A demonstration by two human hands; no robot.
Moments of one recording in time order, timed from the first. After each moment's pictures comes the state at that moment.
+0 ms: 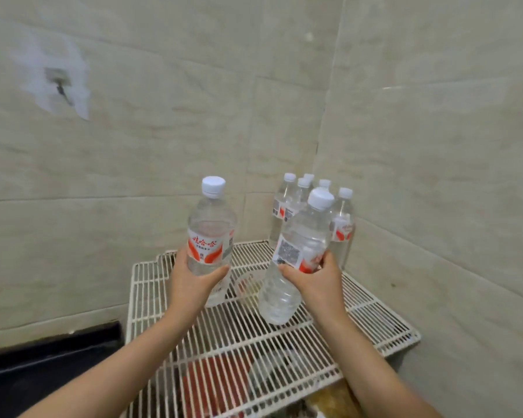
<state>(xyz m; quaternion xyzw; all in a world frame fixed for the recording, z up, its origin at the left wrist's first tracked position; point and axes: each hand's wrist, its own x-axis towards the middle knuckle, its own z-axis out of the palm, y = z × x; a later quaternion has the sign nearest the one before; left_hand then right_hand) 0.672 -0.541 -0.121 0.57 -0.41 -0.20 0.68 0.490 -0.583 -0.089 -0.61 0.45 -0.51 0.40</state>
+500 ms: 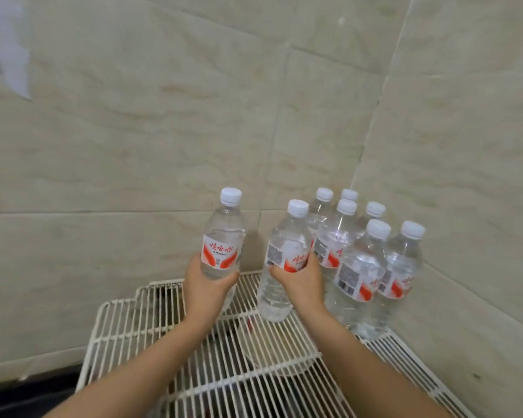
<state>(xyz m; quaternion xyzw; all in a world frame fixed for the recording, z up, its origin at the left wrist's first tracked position) 0.725 -0.699 -0.142 0.62 -0.33 -0.20 0.69 0.595 -0.766 -0.111 -0.64 0.50 -0.44 0.38</state>
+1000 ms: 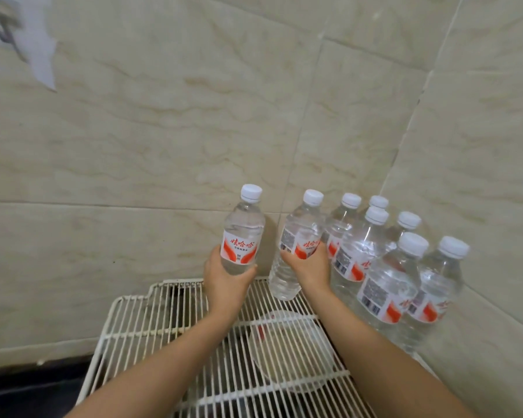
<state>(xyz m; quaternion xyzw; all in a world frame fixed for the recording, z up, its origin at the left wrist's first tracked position) 0.728 -0.738 -0.153 0.65 -0.28 -0.16 0.69 0.625 -0.816 -0.109 -0.65 0.52 -0.42 0.37</state>
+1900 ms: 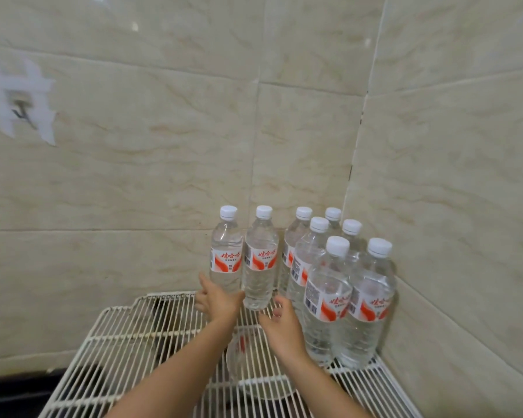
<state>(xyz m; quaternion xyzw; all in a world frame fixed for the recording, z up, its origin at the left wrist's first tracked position) 0.667 -0.768 -0.150 0.78 -0.14 -0.17 0.59 0.547 -0.770 -0.146 -0.71 0.43 -0.30 0.47</state>
